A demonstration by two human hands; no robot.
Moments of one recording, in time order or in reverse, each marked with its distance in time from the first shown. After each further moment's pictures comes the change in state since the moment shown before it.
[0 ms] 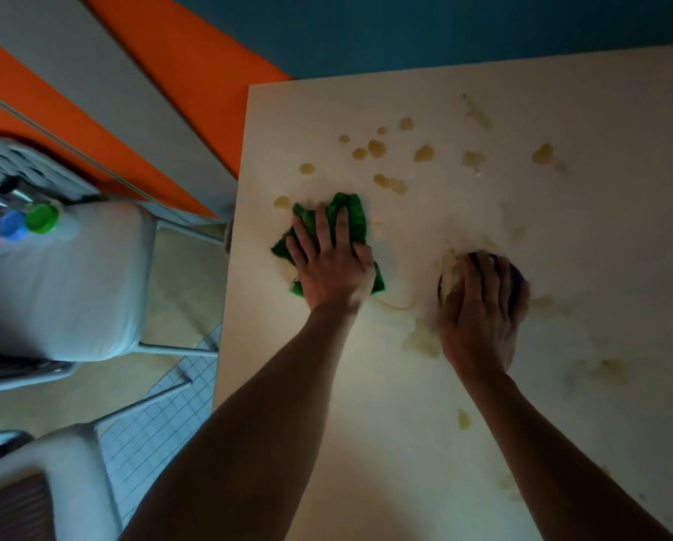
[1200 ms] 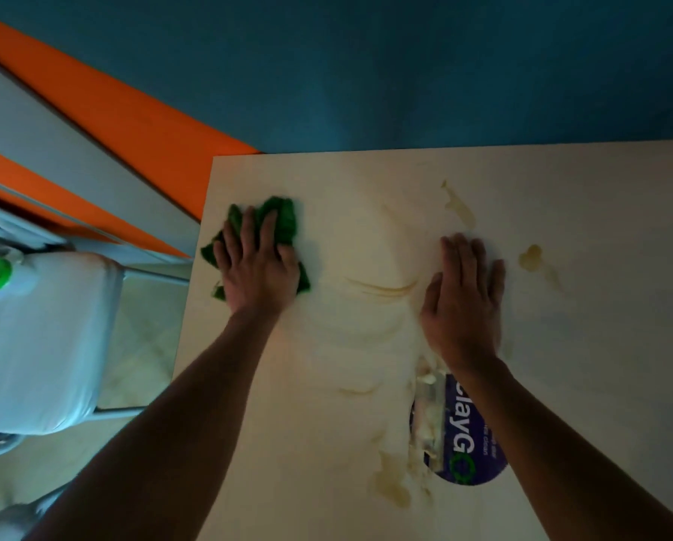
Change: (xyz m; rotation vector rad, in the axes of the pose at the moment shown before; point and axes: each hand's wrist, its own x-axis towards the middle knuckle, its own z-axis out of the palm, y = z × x) left_hand 0.164 -0.017 -0.028 0.055 0.029 -0.073; right_hand 0.187 -0.010 0.033 0.020 -0.036 -0.157
